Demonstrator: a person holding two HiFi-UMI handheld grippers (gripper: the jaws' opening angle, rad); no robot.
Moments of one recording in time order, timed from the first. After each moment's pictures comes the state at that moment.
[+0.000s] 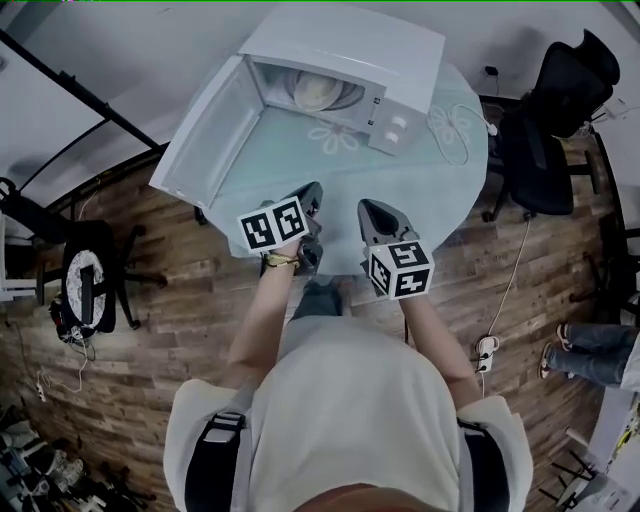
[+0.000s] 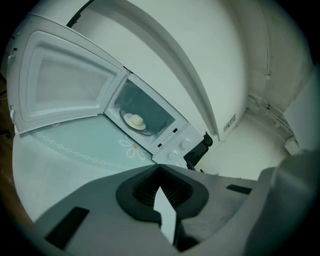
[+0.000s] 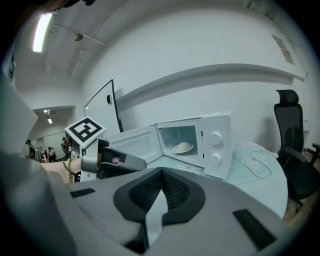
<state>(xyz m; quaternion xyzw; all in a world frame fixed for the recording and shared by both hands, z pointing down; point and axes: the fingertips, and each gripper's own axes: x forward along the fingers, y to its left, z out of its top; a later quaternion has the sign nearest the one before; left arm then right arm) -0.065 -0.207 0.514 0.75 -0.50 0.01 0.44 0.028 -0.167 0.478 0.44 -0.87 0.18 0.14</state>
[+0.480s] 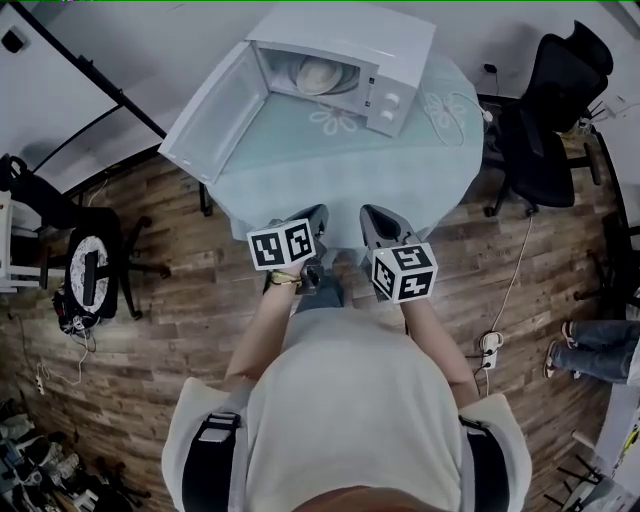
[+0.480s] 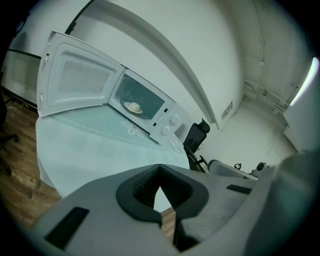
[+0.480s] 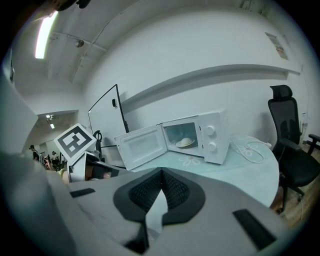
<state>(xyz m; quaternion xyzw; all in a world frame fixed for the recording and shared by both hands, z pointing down) -0.033 -0.088 0.529 0.76 -0.49 0.07 0.43 0.050 -0.079 0.478 0.43 -0.87 0.20 0.12</state>
